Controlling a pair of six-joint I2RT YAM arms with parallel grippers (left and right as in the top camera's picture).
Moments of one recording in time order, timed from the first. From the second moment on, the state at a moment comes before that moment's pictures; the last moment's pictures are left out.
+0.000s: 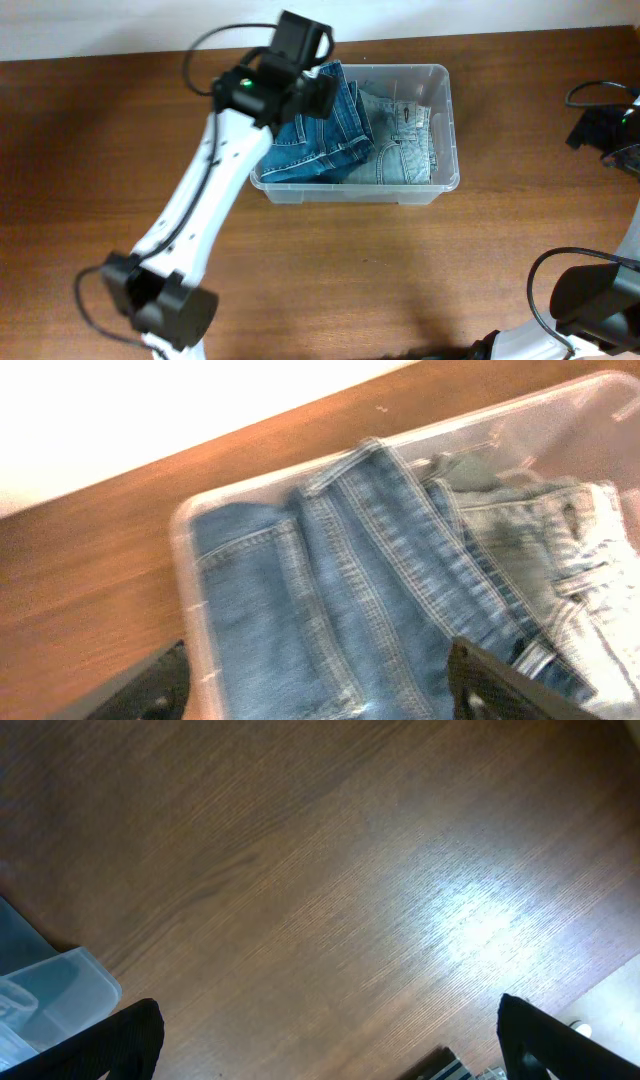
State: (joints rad) left arm -0.50 1.94 2.07 -0.97 -0.16 -0.05; right arm -0.50 1.77 1.98 -1.54 0.13 0.19
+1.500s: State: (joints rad) left arm -0.44 2.29 2.06 -0.48 0.08 -0.08; right arm -0.50 1.77 1.98 -1.54 0.13 0.19
